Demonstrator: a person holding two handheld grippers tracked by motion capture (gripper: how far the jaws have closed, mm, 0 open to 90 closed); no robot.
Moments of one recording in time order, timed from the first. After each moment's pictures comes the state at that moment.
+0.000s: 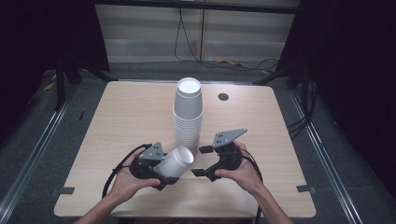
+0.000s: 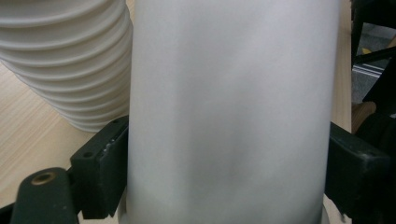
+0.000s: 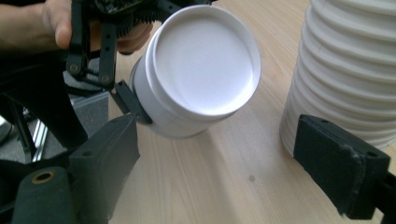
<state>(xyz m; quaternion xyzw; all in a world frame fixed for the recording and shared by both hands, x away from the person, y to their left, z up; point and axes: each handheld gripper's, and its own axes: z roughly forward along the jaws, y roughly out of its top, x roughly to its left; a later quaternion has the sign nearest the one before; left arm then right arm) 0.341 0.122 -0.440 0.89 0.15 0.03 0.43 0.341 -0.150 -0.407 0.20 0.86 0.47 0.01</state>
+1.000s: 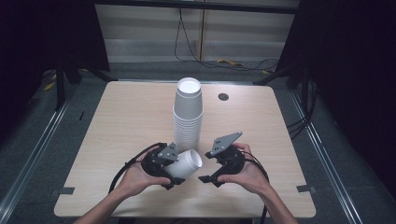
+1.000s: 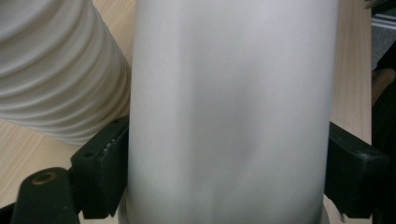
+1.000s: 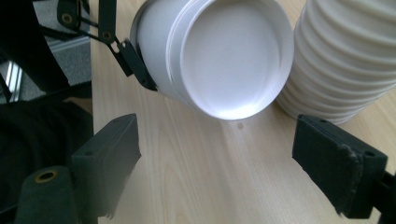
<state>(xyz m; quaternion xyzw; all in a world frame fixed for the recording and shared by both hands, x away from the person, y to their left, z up) 0.348 0.089 -0.438 0.93 0.10 0.04 0.35 0.333 -0.154 -0.408 0.18 0.91 0.36 0.03</state>
